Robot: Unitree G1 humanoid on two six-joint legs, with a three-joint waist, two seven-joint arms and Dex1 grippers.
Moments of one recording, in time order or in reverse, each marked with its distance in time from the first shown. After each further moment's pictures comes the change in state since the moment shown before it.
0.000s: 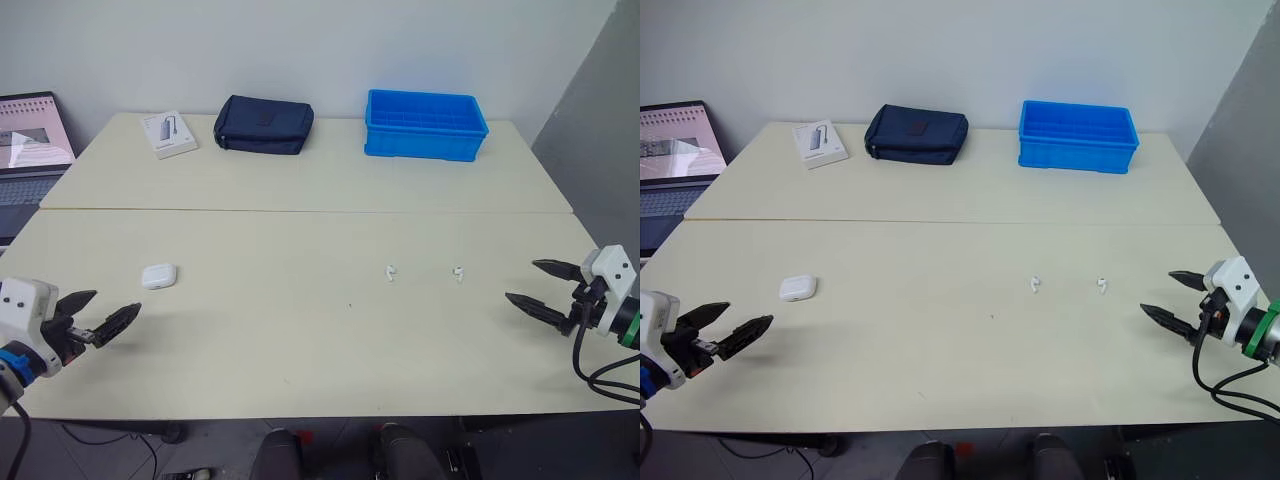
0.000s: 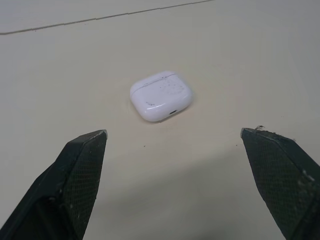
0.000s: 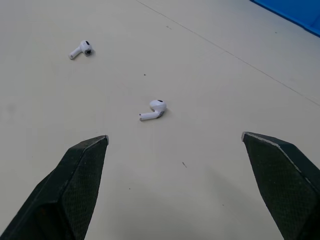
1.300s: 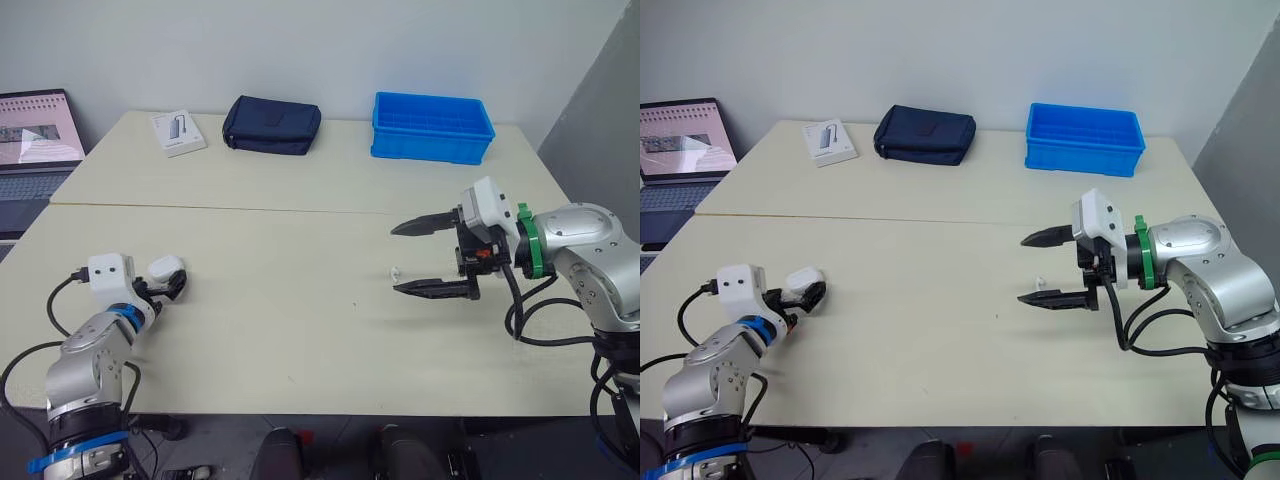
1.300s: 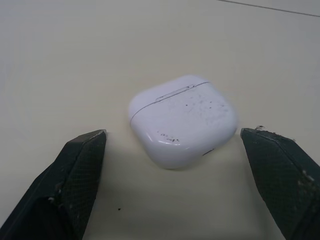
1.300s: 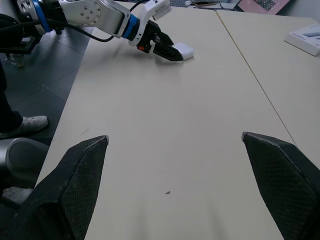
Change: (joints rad) left arm -0.381 -0.287 -0.198 0.090 0.125 0.165 0.534; right arm -0.588 0.060 0.440 -0.339 0.149 0.367 0.185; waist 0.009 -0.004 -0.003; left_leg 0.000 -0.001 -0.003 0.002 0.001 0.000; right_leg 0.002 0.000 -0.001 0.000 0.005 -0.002
